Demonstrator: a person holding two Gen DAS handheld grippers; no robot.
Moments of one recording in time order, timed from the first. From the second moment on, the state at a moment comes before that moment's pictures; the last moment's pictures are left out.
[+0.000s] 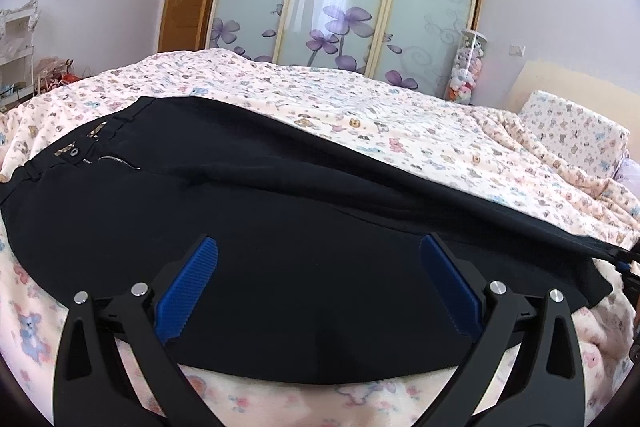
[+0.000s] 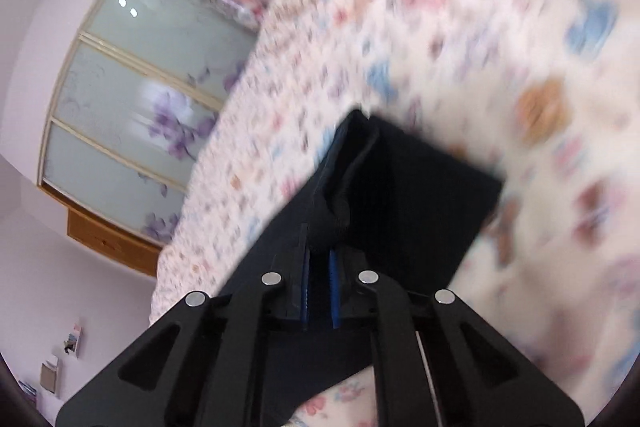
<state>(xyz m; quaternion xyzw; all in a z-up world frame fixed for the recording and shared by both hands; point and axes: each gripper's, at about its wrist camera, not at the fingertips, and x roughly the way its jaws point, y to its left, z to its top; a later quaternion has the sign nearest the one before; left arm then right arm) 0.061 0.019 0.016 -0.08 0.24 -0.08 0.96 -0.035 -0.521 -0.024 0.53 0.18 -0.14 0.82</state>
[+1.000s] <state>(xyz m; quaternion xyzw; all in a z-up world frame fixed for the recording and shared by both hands) 0.066 0.049 0.016 -0.15 0.24 -0.04 0.96 0.064 -0.379 -0.079 0.62 0.28 0.04 0.73</state>
